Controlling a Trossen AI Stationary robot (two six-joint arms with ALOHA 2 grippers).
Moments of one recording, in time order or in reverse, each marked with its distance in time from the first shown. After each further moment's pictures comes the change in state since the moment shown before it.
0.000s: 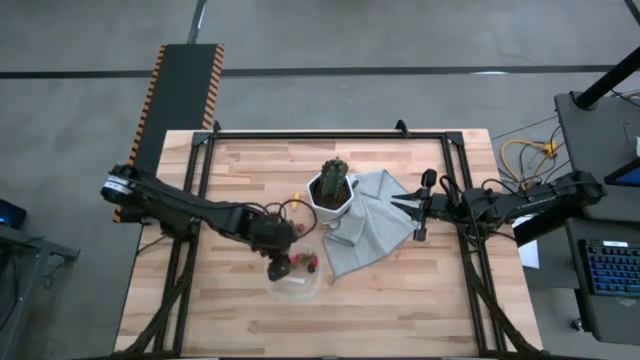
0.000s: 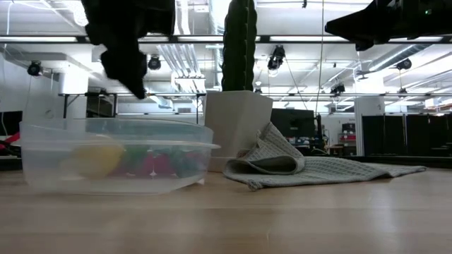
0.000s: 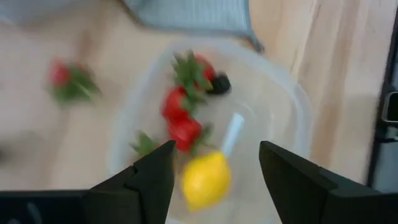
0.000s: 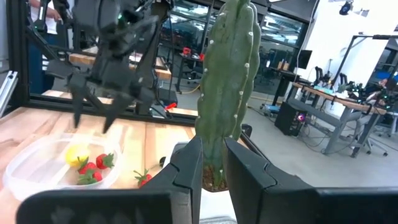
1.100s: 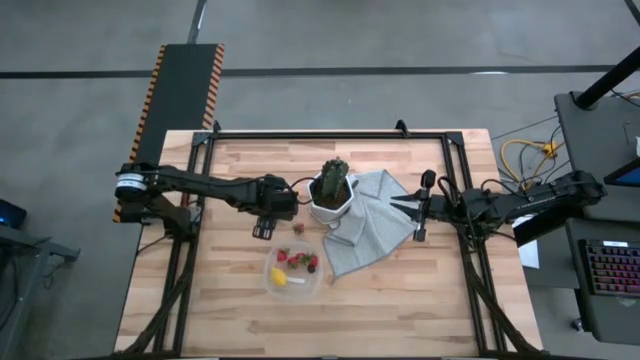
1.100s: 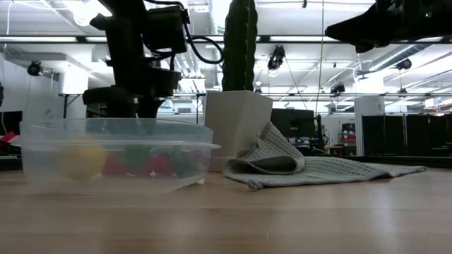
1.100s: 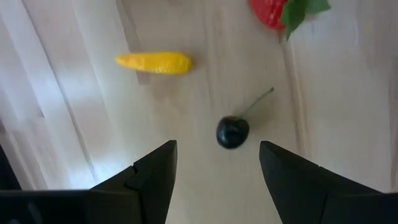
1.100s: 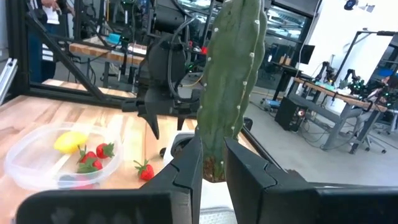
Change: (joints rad) left arm 0.305 0.093 -0.056 -0.175 -0.279 0.918; right arm 0.000 0.000 0.000 -0.037 0.000 -0.007
